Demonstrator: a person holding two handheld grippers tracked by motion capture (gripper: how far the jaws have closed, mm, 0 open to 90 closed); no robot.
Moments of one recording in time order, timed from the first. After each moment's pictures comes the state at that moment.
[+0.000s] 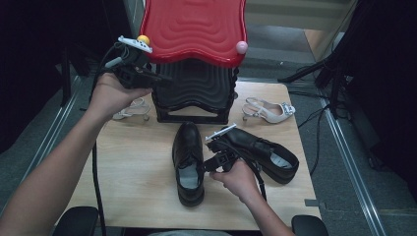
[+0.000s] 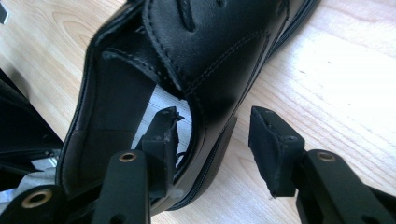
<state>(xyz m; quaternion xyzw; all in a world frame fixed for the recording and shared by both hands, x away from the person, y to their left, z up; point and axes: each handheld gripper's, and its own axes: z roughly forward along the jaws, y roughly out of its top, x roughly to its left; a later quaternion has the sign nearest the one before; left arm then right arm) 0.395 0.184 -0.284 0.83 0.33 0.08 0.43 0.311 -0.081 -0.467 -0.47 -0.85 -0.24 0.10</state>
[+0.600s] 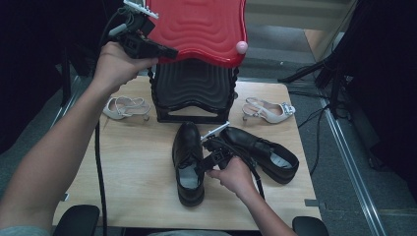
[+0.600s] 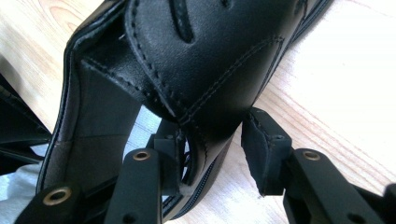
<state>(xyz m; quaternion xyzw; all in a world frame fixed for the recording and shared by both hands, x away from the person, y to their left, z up) 0.430 0.168 -0.233 0.83 0.34 0.12 0.43 0.322 -0.070 -0.476 -0.46 -0.86 -0.21 0.12</state>
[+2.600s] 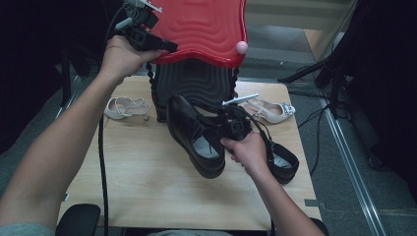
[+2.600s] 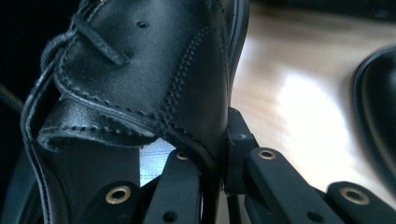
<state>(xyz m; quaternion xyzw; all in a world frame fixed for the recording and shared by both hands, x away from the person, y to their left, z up) 0.457 0.171 -0.240 0.82 0.37 0.12 0.42 0.363 -0.106 -0.396 -0.52 -0.79 -0.32 0.10</state>
